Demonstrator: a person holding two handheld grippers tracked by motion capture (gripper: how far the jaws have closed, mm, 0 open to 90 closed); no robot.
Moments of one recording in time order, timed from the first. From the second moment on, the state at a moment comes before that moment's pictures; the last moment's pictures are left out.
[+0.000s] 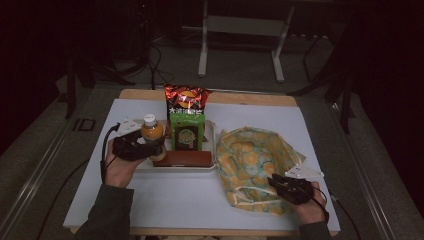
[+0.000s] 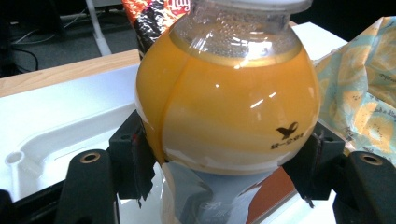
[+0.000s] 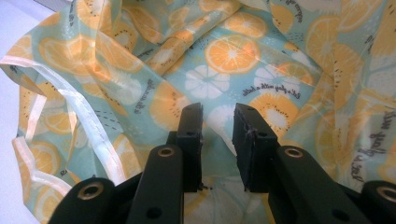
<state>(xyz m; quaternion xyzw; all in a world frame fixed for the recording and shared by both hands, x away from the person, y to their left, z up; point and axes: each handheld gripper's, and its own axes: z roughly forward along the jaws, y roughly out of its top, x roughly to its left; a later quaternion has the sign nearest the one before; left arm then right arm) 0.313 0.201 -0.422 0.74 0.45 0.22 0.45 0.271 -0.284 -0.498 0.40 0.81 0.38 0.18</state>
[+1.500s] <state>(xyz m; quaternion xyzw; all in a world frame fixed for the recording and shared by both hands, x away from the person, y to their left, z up) 0.307 0.244 -0.443 0.72 0.48 0.22 0.45 0.271 -0.283 -0.500 0.39 0.82 0.37 0.18</state>
